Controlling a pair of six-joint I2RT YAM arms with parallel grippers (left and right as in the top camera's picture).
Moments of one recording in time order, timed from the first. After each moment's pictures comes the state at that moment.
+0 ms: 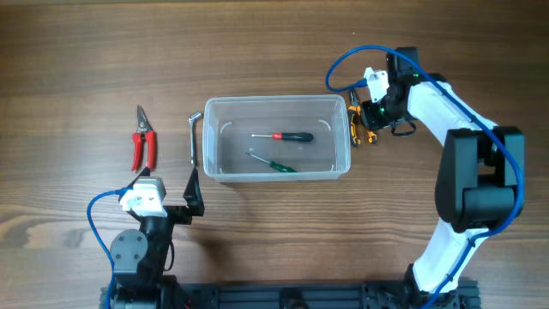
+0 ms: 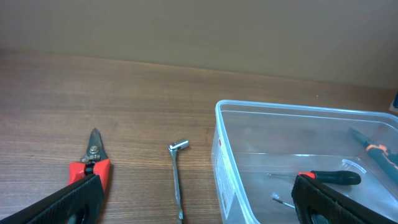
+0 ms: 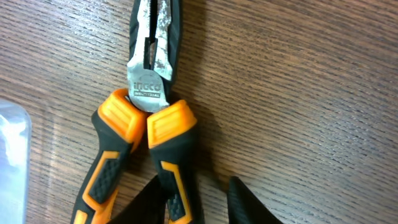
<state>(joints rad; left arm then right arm) -0.02 0.01 0.08 -0.24 0.08 -0.15 0.05 2.02 1.31 -0.65 -0.14 -0.23</state>
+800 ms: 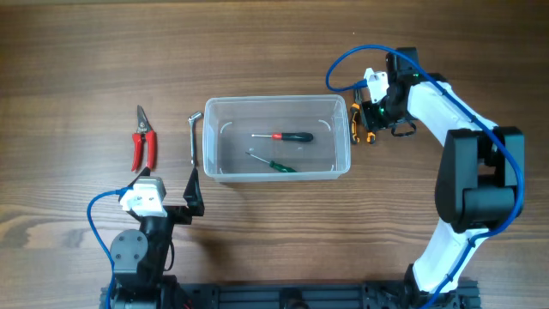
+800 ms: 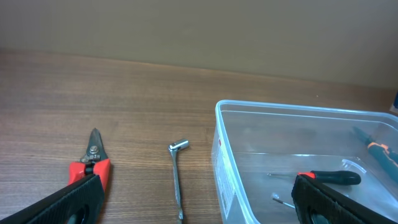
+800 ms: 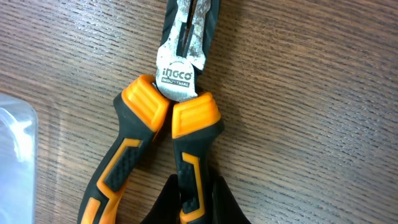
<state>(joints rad) -0.02 0.01 0.08 -0.24 0.08 -0.15 0.06 2.02 1.32 -0.67 -0.15 -0.21</state>
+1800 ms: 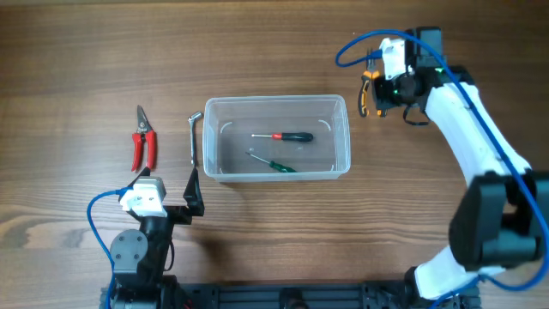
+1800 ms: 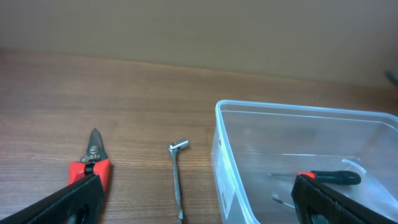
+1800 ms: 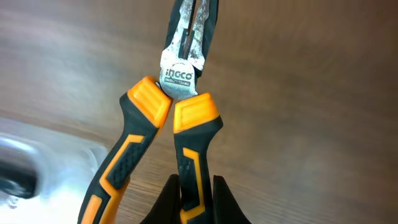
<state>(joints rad) -0.02 0.01 0.08 -0.24 0.08 -0.15 0.06 1.76 1.35 -0.65 -0.10 -0.19</state>
